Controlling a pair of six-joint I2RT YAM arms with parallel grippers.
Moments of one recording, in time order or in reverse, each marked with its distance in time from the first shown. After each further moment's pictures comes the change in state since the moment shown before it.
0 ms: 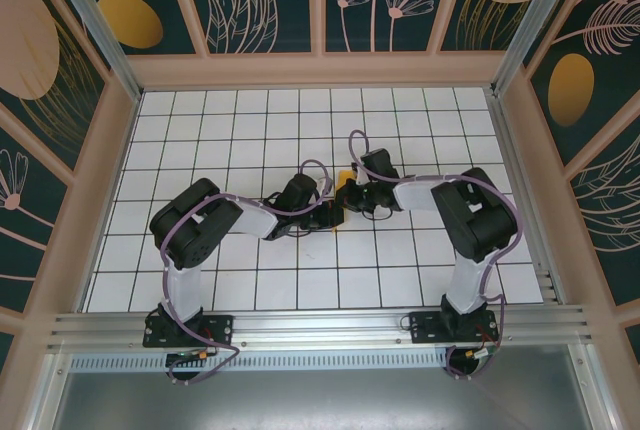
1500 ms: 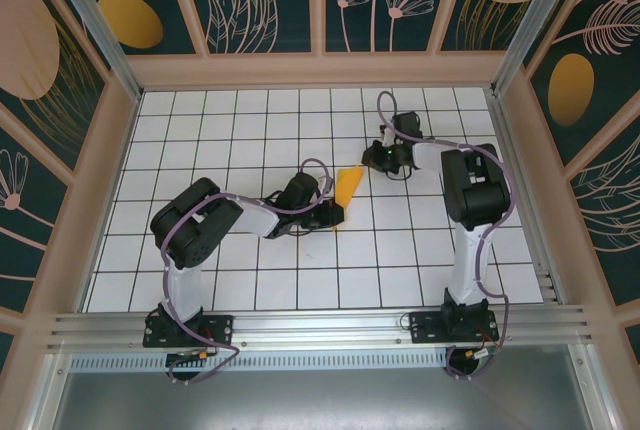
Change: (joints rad) left arm 0.000 0.005 0.020 -0.033 -0.014 -0.008; right arm -0.295 0.241 0.401 -0.201 -0.001 -0.244
